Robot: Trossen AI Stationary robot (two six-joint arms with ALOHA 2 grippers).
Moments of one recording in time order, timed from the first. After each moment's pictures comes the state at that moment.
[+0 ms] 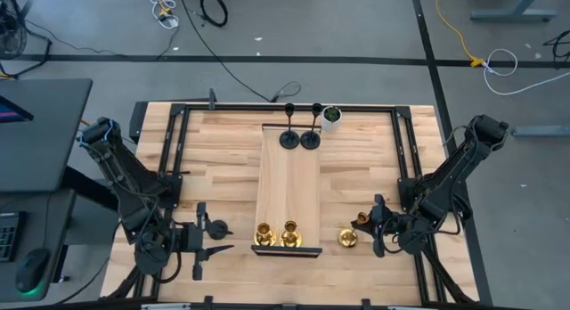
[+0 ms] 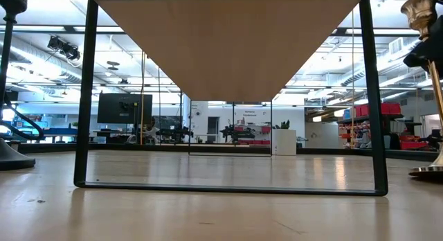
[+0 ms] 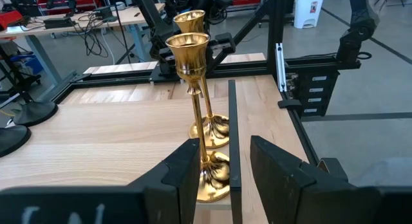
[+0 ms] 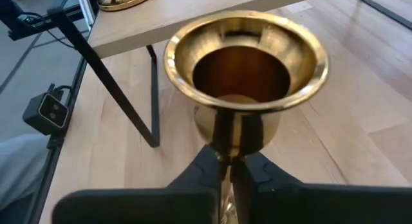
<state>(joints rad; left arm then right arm) -0.98 1.24 0.97 -0.19 -1.00 -0.35 0.92 1.09 0.47 -0.16 0.79 0.88</state>
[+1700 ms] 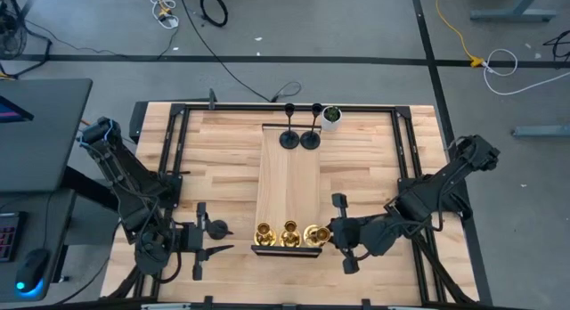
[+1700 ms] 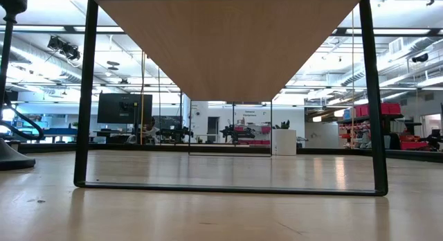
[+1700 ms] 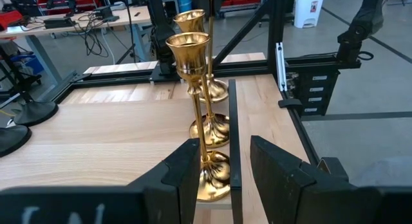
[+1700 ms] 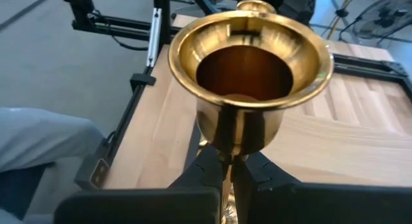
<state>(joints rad) -0.98 1.24 0.97 -0.20 -1.00 -0.35 0.64 1.48 1.40 -0.51 0.46 0.19</state>
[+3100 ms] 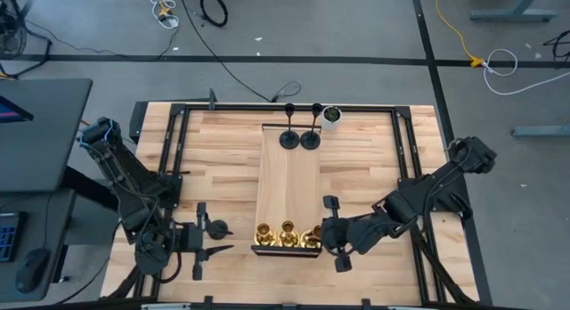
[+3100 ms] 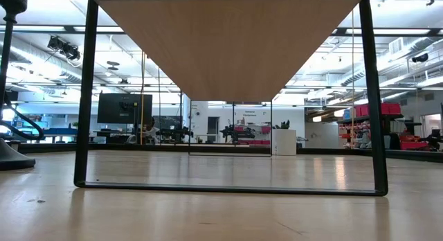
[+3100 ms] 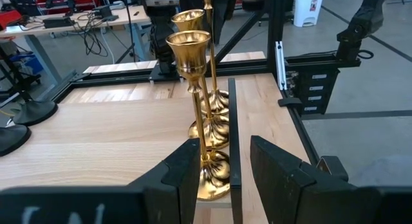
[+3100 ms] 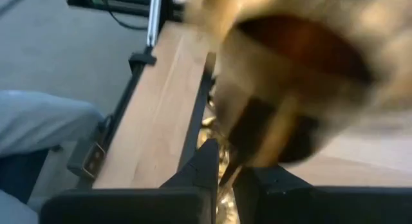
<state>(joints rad) -0.98 1.24 0.97 -0.20 -1.00 -0.36 0.60 1.52 1.35 -0.46 0.37 0.19</state>
